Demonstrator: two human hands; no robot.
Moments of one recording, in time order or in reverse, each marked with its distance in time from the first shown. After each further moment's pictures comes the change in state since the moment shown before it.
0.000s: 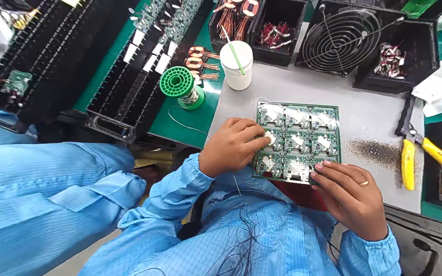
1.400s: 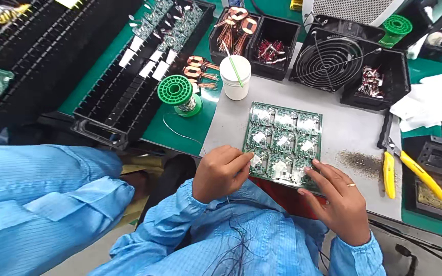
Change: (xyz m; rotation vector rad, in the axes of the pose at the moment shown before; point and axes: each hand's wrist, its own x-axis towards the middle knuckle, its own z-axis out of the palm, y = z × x) left_hand -0.026 0.030 0.012 0.028 0.299 -0.238; right_hand 0.012 -0.009 0.004 -0.109 -0.038 0.185
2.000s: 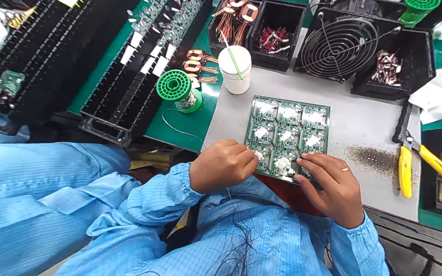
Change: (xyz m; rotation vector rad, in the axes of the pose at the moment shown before) left_hand 0.034 -0.007 -0.022 0.160 -0.328 0.449; right_hand 0.026 -0.002 0.019 0.164 0.062 -0.102
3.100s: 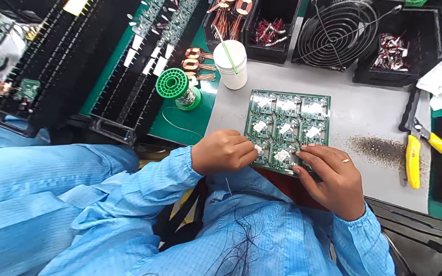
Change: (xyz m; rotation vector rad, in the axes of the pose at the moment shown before) left_hand 0.005 -0.020 0.002 -0.047 0.016 0.188; right_hand 0.000 -0.003 0.003 -0.003 0.017 0.028
